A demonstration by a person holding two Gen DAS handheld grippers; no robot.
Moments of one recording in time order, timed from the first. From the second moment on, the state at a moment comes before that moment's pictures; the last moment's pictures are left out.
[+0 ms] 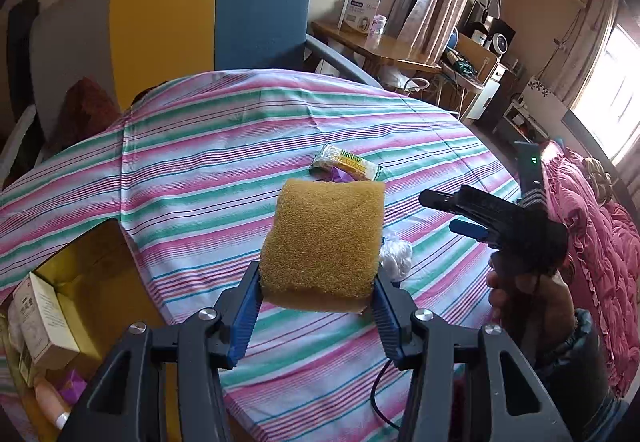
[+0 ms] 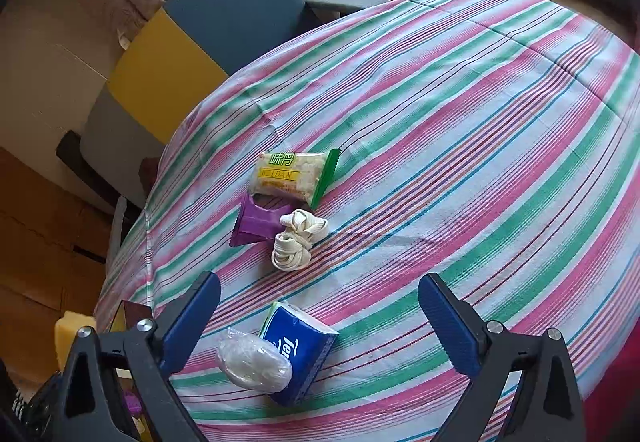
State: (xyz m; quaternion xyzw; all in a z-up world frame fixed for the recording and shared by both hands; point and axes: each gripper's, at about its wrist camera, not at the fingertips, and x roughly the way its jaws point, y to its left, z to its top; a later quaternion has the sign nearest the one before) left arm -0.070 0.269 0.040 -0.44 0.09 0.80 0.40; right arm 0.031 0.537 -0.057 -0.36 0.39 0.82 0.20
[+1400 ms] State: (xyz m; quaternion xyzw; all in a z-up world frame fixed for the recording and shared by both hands) left arm -0.052 0.075 -0.008 -0.45 -0.02 0.84 0.30; right arm -0.144 0.463 -0.089 -0.55 -0.03 0.83 0.09
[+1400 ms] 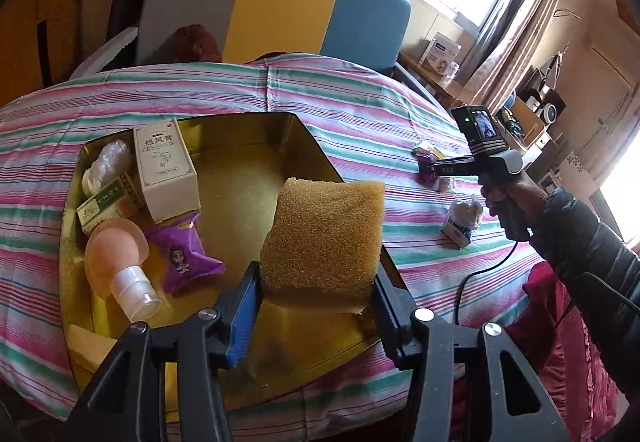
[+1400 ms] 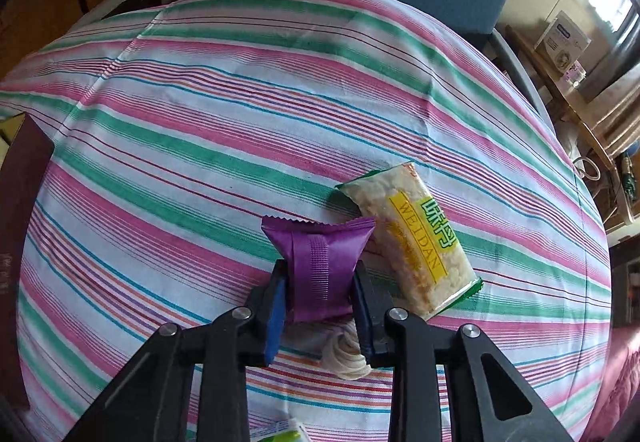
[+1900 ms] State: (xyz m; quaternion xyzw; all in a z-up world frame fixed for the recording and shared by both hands) left arm -0.036 0.055 0.002 -0.41 0.03 0.89 0.22; right arm -0.095 0.349 -0.054 -0.51 -0.03 0.86 0.00
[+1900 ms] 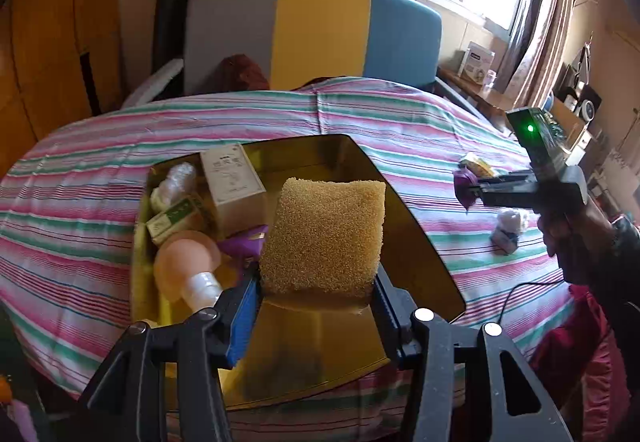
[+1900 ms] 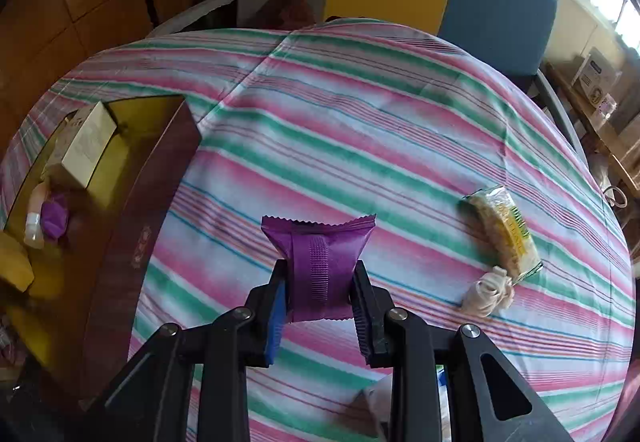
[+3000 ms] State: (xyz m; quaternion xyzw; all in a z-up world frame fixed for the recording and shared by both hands) left arm -0.018 0.040 0.003 -0.41 0.04 0.89 0.20; right arm -0.081 0.329 -0.091 -0.50 -0.03 0.87 -0.05
